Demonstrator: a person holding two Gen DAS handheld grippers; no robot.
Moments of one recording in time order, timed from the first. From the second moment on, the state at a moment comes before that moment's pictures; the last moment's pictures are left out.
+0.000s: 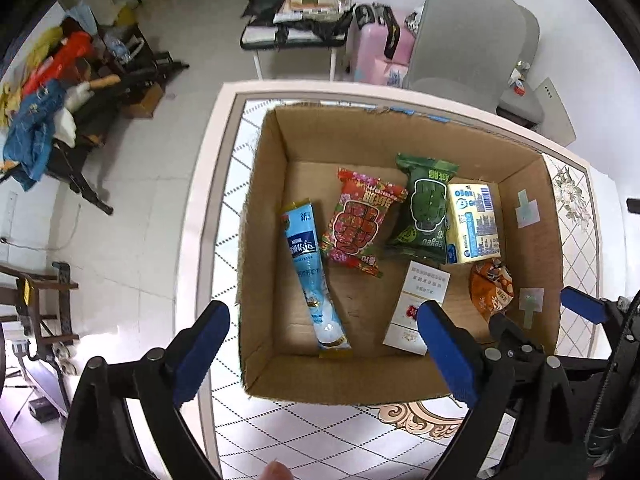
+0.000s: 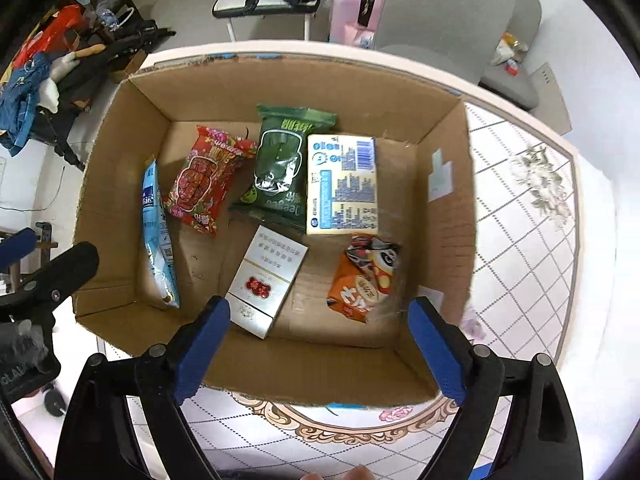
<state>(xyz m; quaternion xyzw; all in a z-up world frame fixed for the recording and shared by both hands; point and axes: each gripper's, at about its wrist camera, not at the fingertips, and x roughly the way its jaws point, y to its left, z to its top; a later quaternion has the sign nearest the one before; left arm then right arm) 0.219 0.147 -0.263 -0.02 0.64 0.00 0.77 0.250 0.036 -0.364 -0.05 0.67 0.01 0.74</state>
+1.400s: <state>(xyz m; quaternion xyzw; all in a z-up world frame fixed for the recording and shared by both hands) 0.210 0.037 -0.336 0.10 0.66 0.04 0.74 0.258 -0.201 -0.499 0.23 0.75 0.03 0.62</state>
